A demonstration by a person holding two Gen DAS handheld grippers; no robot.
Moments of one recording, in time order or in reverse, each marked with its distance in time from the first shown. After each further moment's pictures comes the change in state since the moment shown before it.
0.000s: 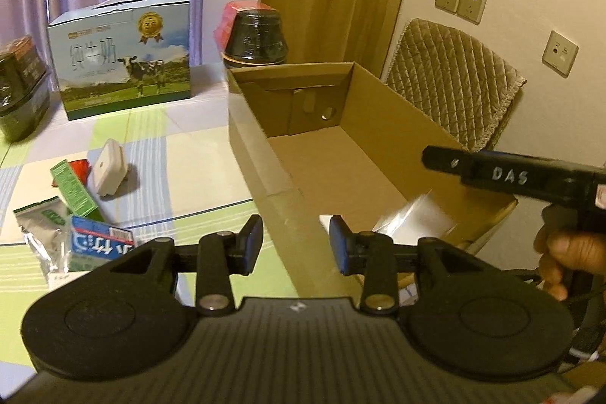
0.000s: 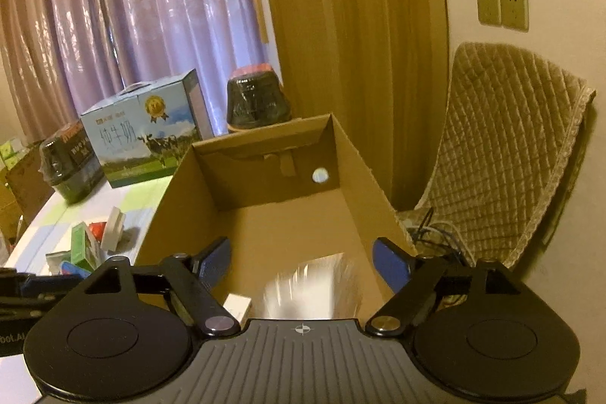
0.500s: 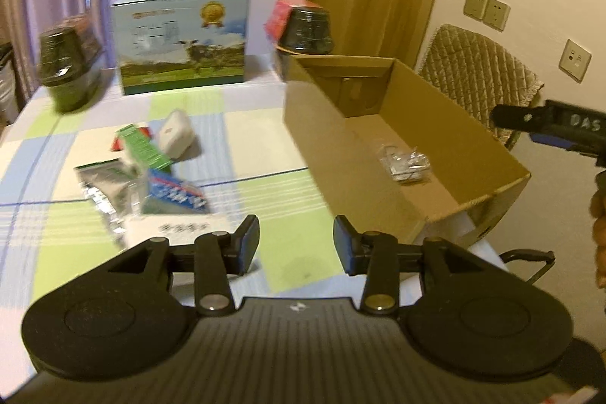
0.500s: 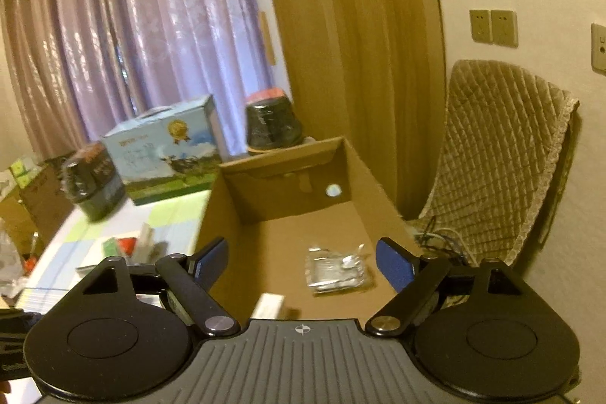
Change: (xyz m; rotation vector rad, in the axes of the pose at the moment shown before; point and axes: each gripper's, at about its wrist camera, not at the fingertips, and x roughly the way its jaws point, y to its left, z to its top) left arm -0.063 0.047 -0.042 -0.057 -0.001 0.083; right arm -0.063 0.033 -0.002 0.023 -0.052 0.034
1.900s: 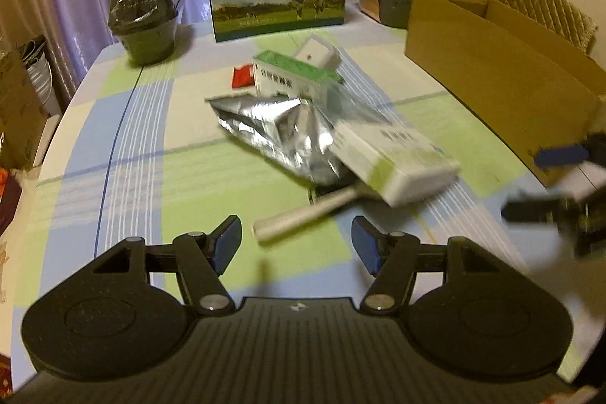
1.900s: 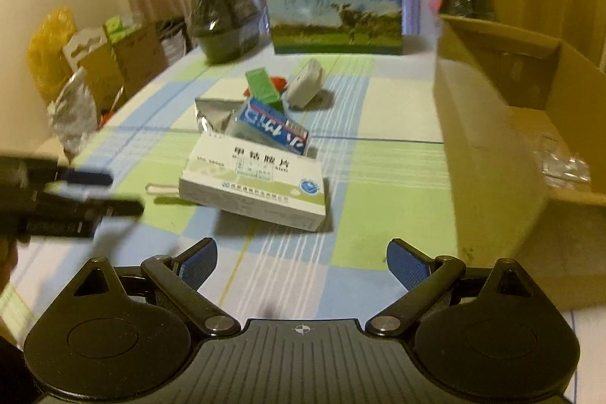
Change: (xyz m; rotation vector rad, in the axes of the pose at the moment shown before) left arm 0.031 0.173 -0.055 0.089 0.084 0.113; right arm 0.103 0.153 -0.129 -0.278 0.326 0.253
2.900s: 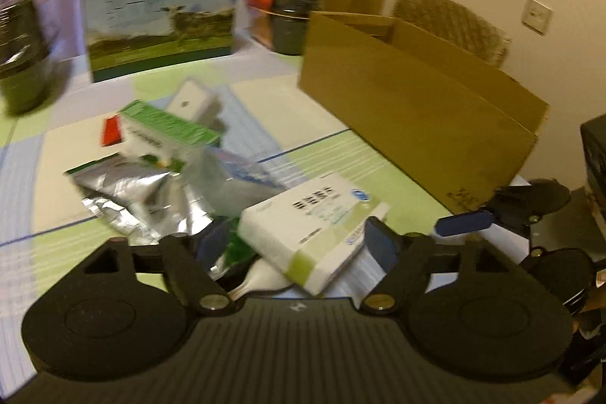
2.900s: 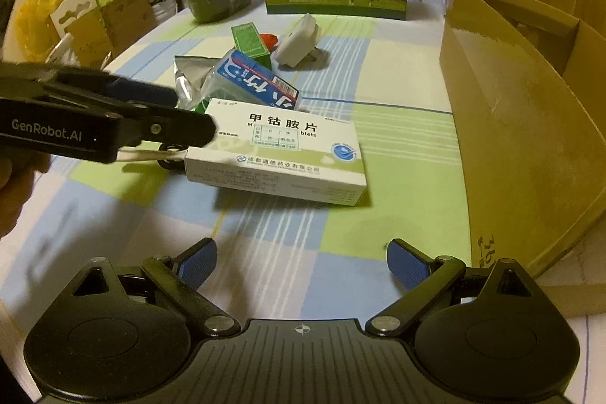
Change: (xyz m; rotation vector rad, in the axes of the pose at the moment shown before) left arm 0.049 -0.027 0.041 0.102 -0.067 -0.369; right arm 0.027 -0.006 -0.005 -0.024 0.093 -0.033
